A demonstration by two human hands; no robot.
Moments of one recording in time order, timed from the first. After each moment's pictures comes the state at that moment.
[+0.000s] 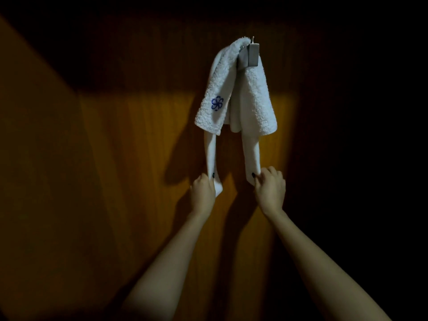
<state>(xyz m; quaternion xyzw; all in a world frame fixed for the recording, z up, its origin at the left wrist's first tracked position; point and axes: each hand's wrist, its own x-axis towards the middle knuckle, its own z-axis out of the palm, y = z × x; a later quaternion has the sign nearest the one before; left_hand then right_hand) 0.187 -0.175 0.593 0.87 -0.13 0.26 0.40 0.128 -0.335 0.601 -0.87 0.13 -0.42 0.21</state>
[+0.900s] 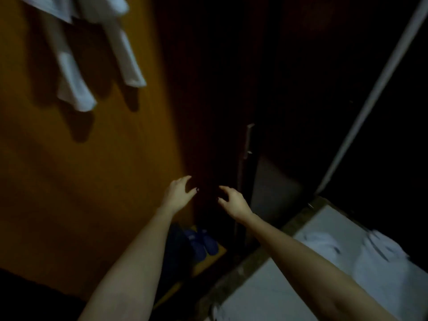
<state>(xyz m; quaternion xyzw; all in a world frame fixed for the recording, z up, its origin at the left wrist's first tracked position) -0.077 -0.159 0.395 0.87 -0.40 -0.13 0.24 -0.245 -0.279 0.375 -0.85 0.34 -0.08 0.40</state>
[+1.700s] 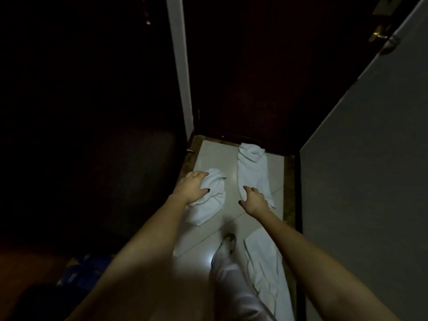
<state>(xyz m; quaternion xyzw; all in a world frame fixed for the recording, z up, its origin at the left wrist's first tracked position) -0.451 -0.543 0.246 0.59 -0.75 -0.29 0.00 -0.674 -0.505 0.216 -0.60 0.73 0.04 0.33</state>
